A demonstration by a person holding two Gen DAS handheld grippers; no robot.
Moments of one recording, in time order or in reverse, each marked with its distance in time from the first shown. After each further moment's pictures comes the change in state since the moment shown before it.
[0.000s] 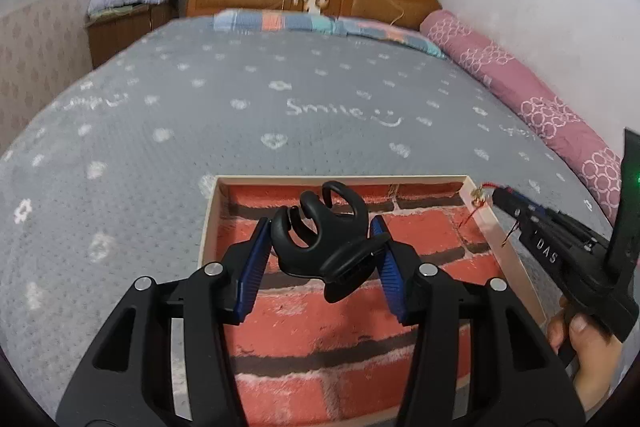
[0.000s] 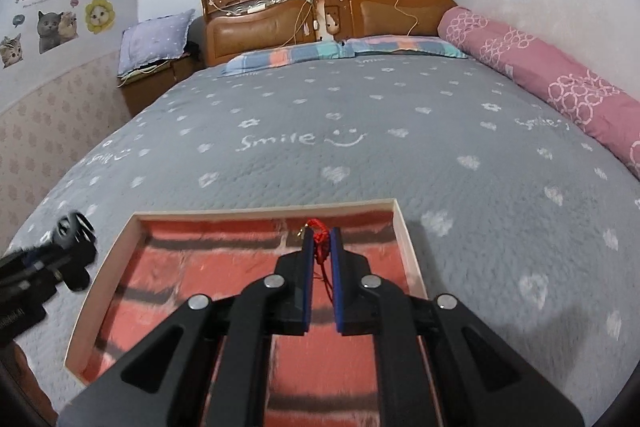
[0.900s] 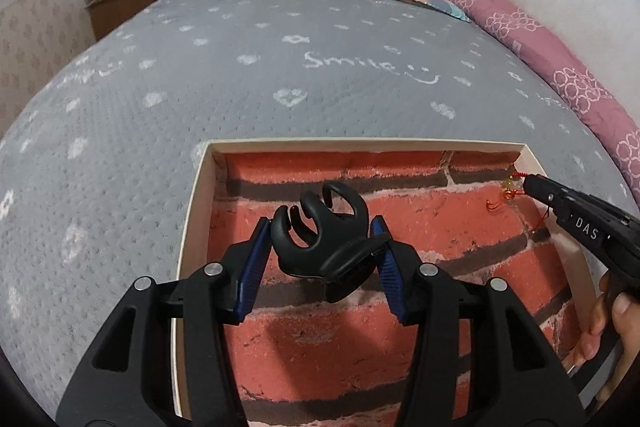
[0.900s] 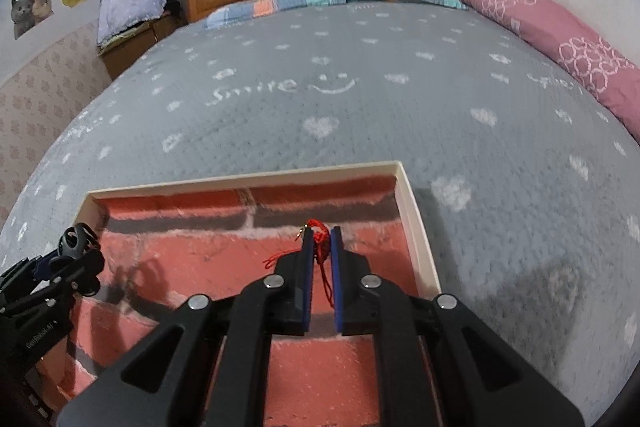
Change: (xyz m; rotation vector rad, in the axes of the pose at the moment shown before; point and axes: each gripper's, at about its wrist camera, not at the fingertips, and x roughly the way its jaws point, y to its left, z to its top) left arm 0.074 0.019 -0.012 -0.007 0.121 0.064; right arm 0.066 -0.017 -0.008 0.035 0.200 -0.028
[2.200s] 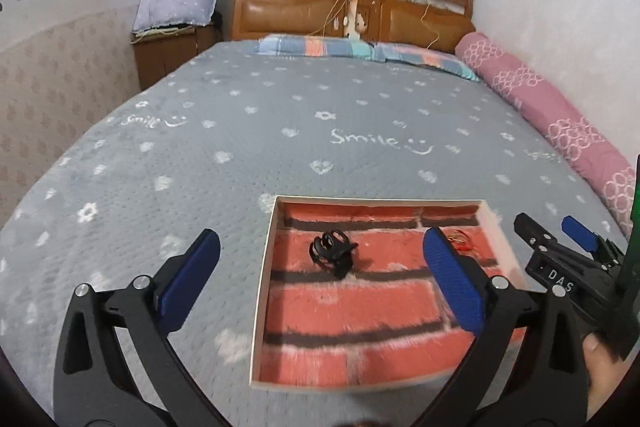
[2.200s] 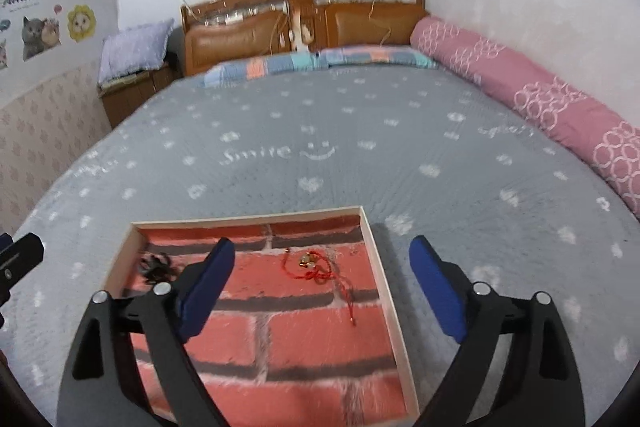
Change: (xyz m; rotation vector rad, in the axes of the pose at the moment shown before) left arm -0.171 -0.008 -0.009 -0.039 -0.223 0.092; right arm -0.140 0.013 -0.021 0.005 -0.247 -0.061
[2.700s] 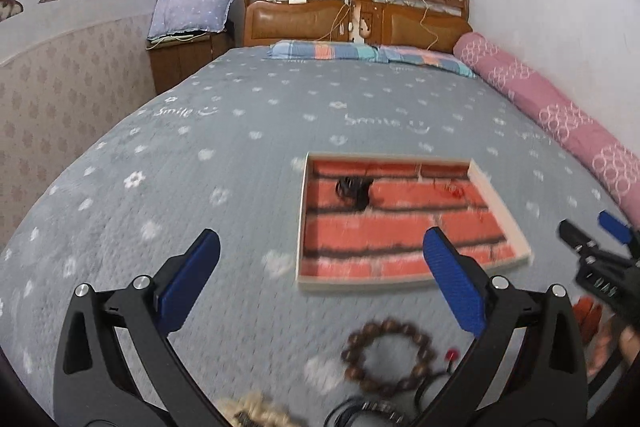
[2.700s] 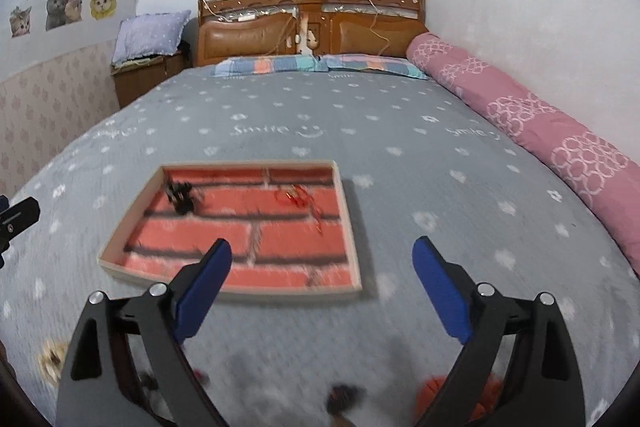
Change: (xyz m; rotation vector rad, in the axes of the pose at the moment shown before) left arm -0.091 0.026 -0.080 0.034 -0.015 0.042; right arm -0.116 -0.023 -0.070 -0.098 0.006 -0.042
